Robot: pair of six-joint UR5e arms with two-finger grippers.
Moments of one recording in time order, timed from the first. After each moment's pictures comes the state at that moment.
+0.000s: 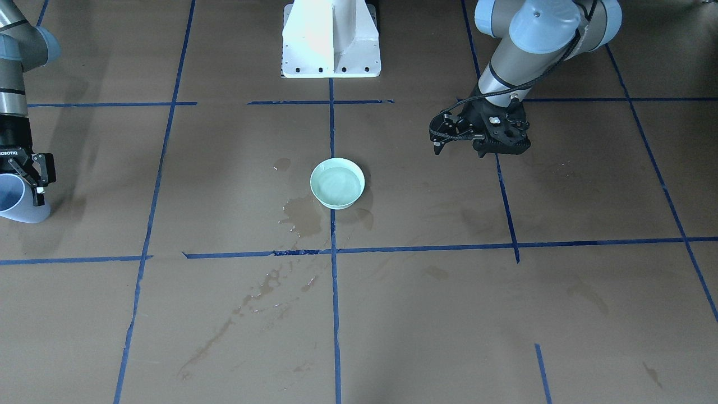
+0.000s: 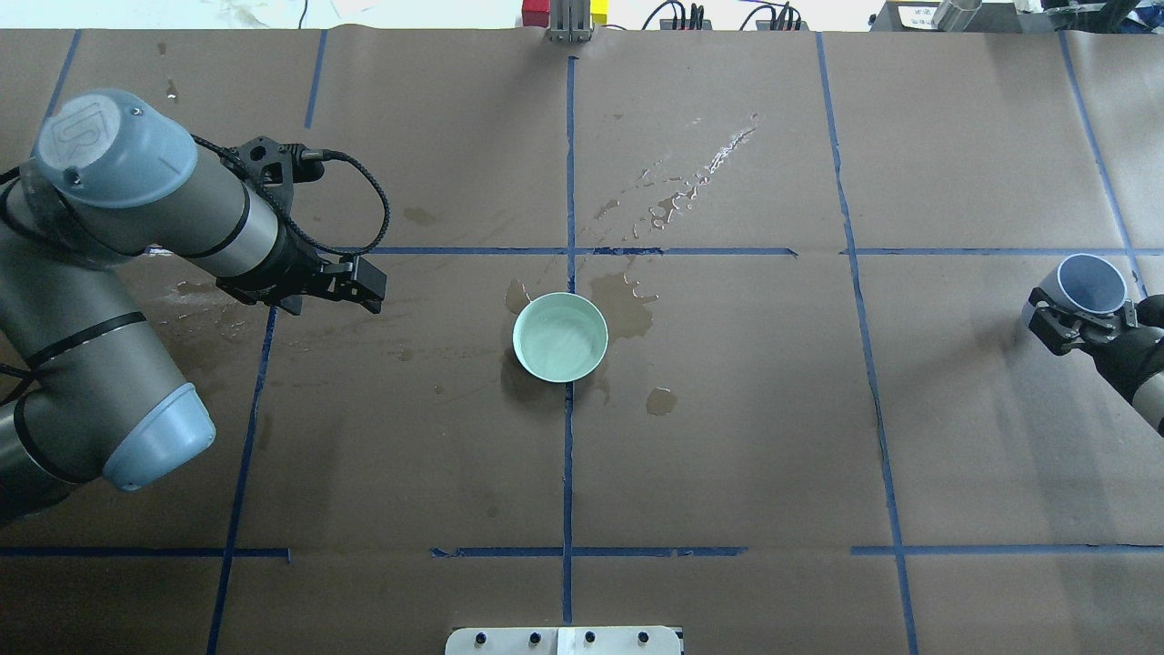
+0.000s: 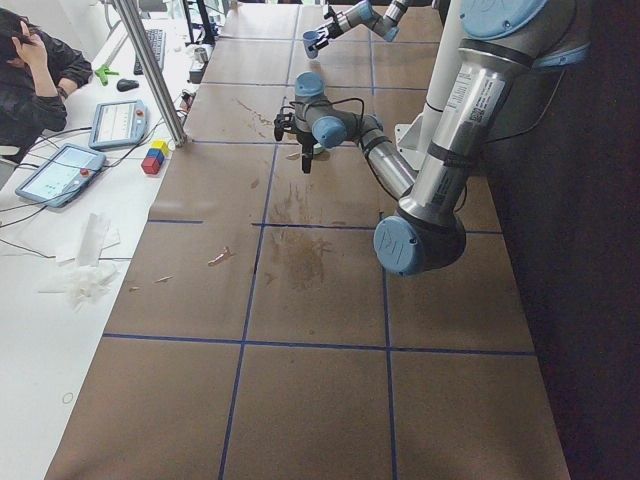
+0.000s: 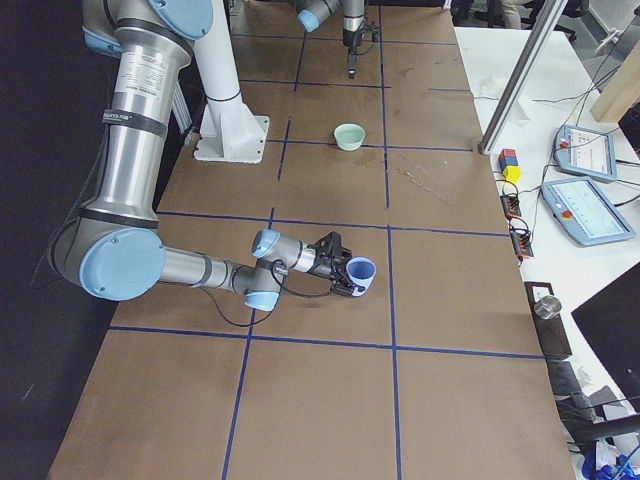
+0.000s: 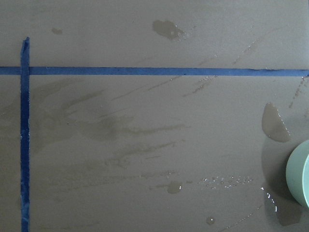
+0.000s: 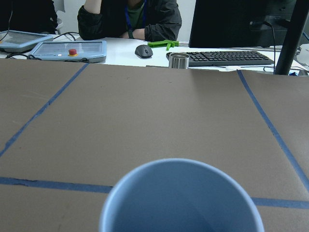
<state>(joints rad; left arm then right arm) -0.74 -1.96 -1.91 -1.66 -2.08 -1.07 0.58 -1.83 1.45 -0.06 1.02 1.03</state>
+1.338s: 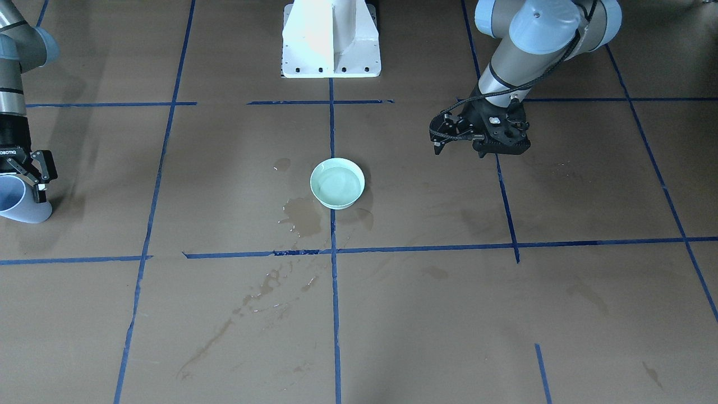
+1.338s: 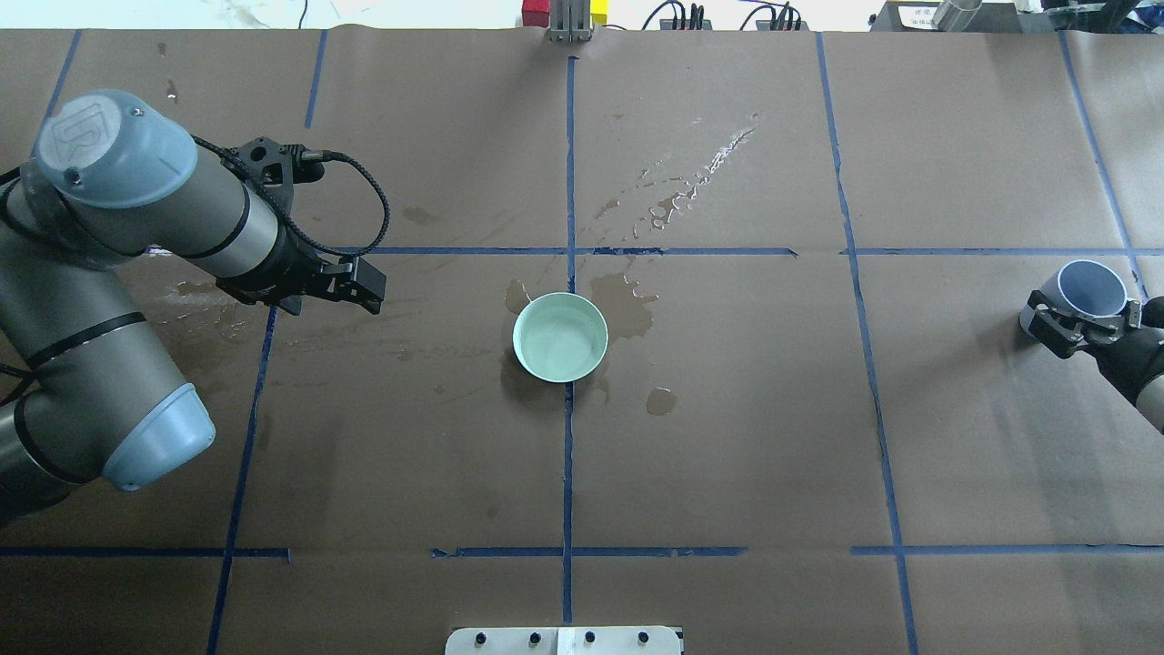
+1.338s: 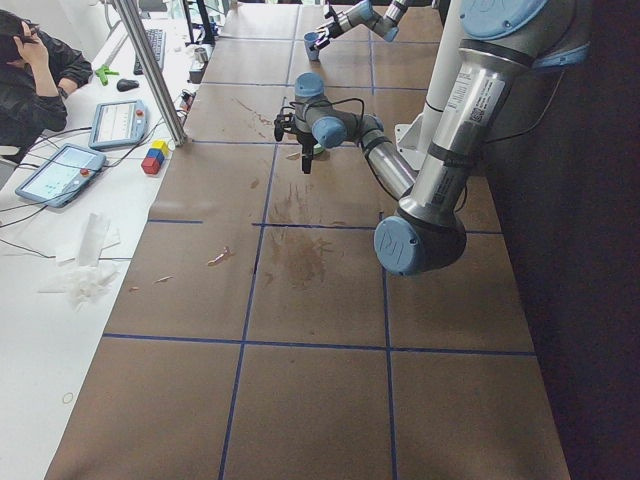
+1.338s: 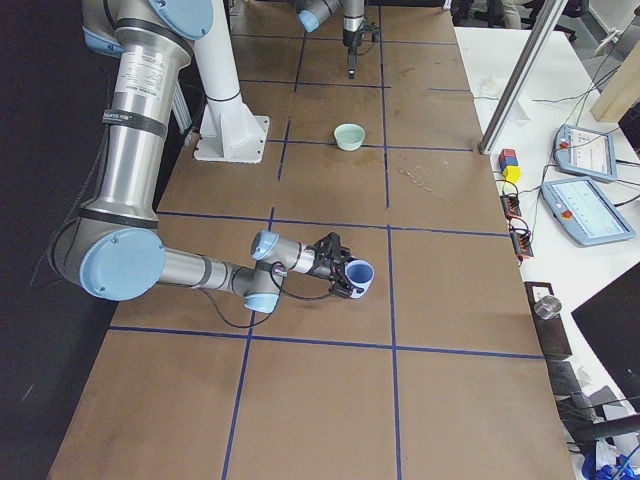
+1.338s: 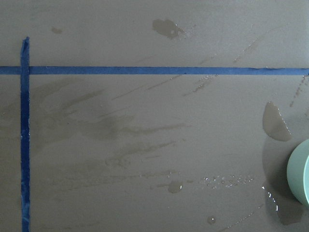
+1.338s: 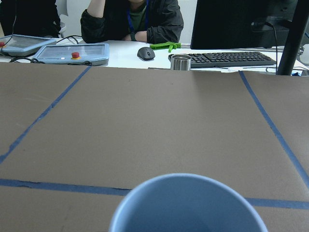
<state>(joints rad) -0.74 -1.96 -1.91 -1.66 -2.08 -1.06 0.58 -1.83 1.44 -0.03 1.02 1.03</state>
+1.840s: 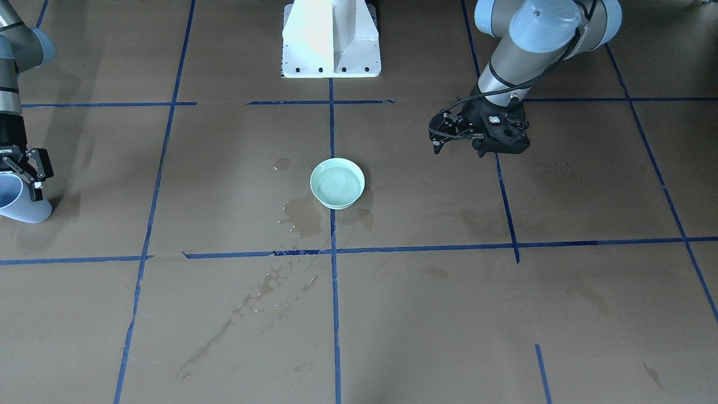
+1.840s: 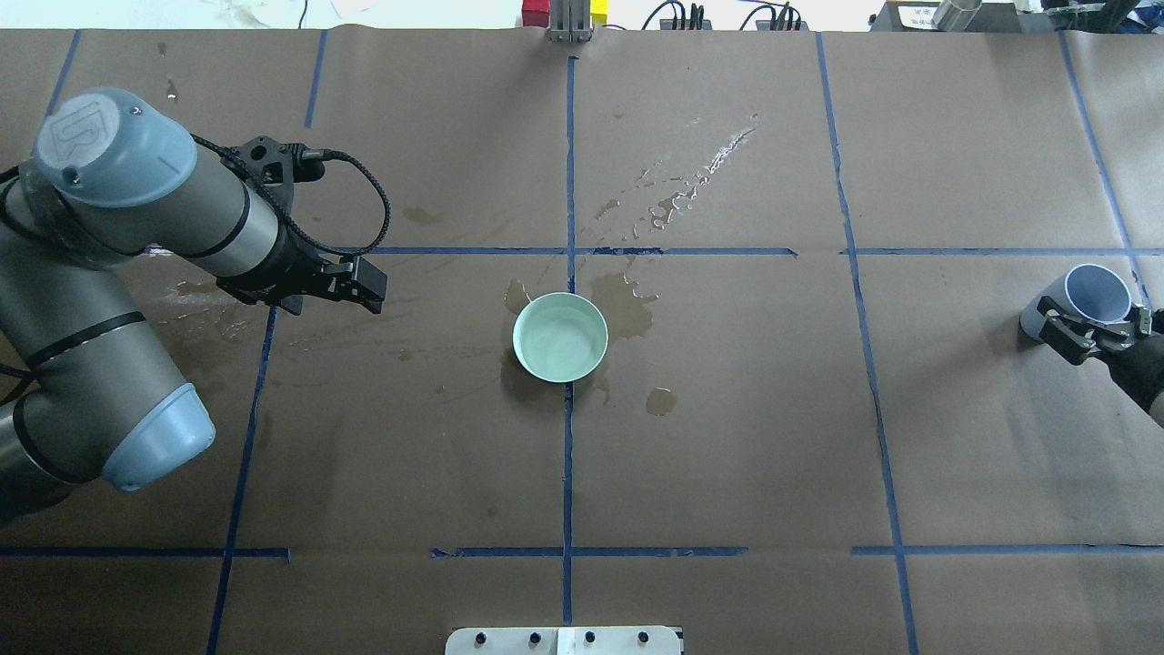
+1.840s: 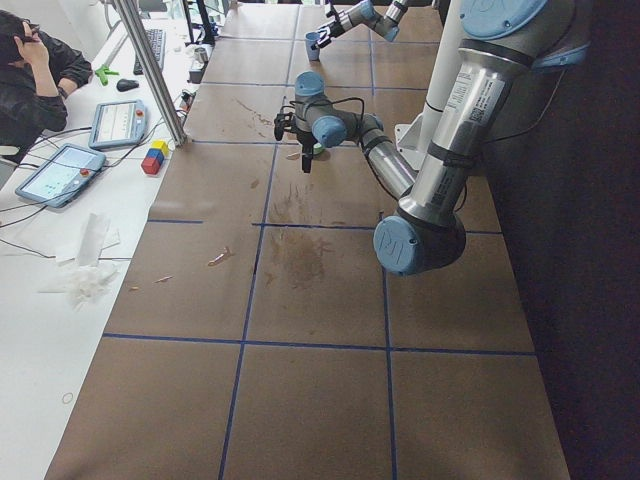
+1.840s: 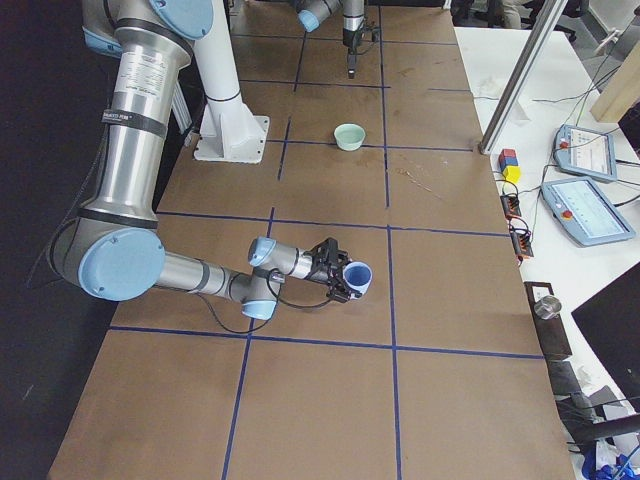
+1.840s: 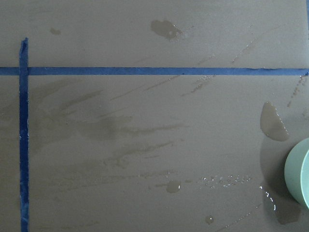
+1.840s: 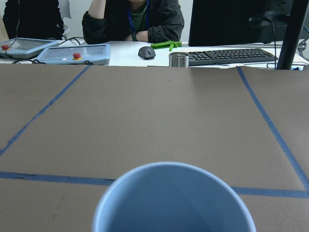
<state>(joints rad) -0.74 -1.96 -1.92 -1.66 -2.08 -1.06 0.57 -1.83 1.37 0.07 1.03 1.03</state>
